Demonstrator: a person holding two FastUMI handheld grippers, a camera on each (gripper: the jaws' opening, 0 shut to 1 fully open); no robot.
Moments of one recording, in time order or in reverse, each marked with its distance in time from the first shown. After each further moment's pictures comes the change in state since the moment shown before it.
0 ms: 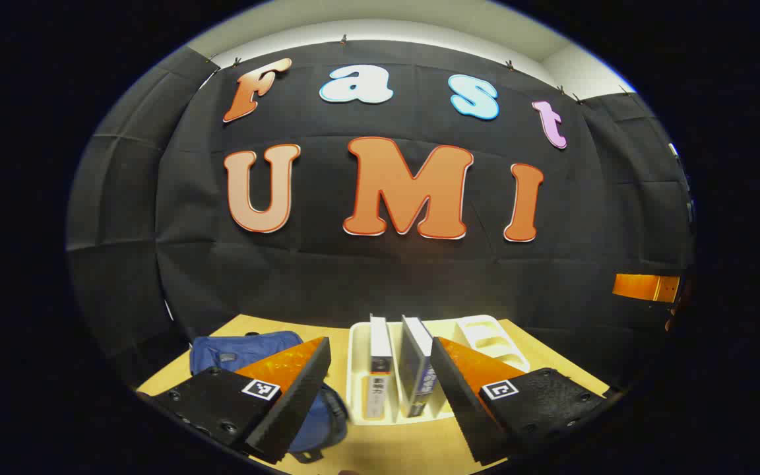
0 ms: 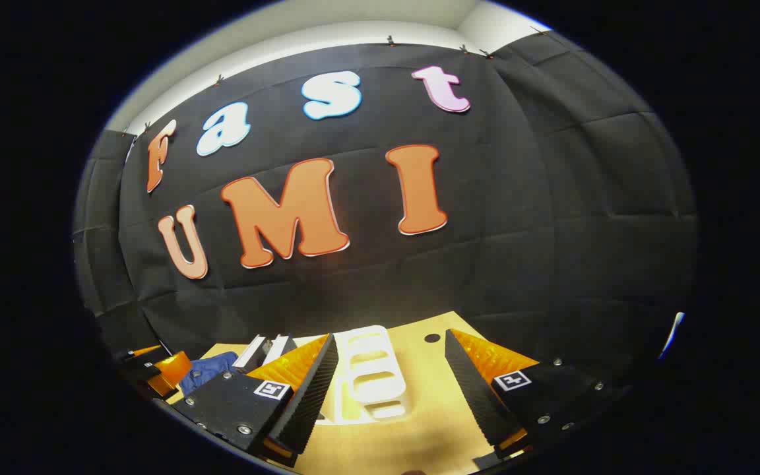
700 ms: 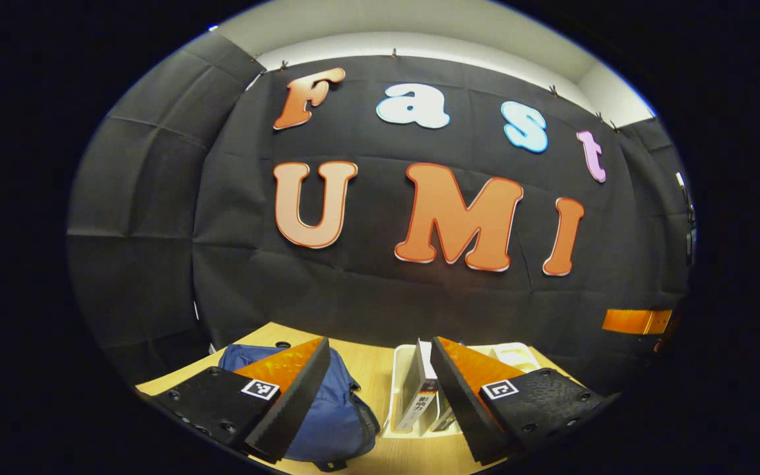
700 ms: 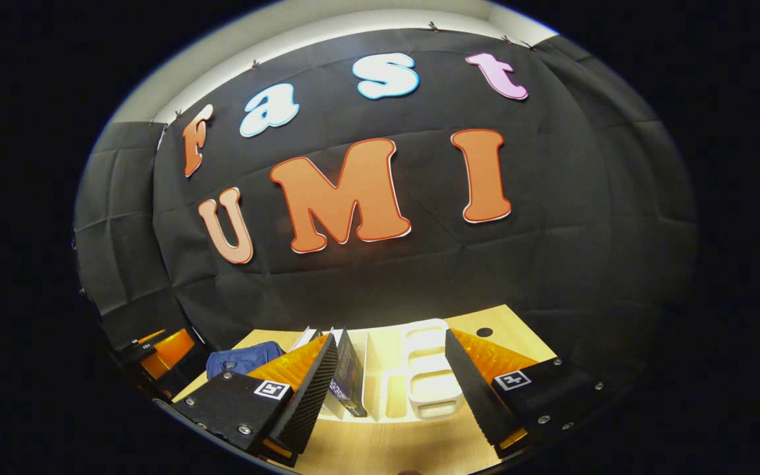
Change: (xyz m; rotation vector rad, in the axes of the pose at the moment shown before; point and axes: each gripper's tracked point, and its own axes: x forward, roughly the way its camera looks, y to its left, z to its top) left arm -0.016 0.061 0.029 -0.128 -0.105 0.121; right arm 0.025 0.064 -0.006 -0.042 0.069 0.205
